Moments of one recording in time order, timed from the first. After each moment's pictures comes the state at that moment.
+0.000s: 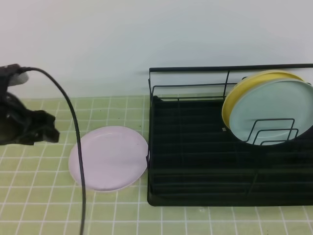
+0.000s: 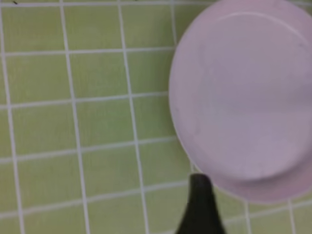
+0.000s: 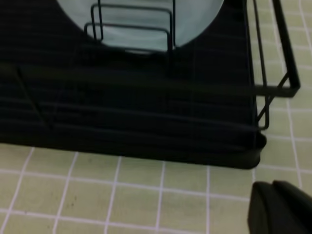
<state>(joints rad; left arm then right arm) 0.03 1.49 -1.15 -0.44 0.82 0.30 -0.02 0.45 -0.35 0.14 0.51 -0.22</state>
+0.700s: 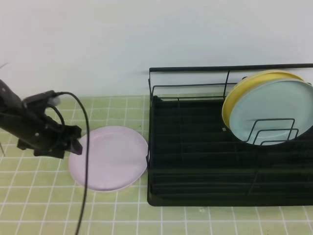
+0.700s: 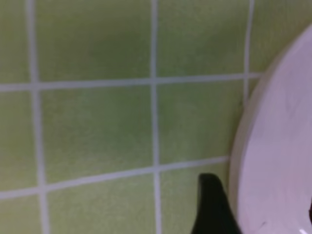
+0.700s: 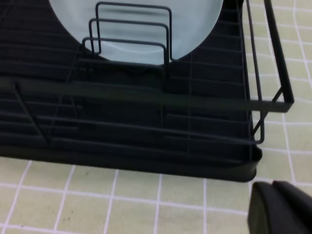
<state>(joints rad) 0.00 1.92 -1.33 -0.54 0.74 0.35 -0.02 0.46 -0.35 0.15 0.52 -0.22</state>
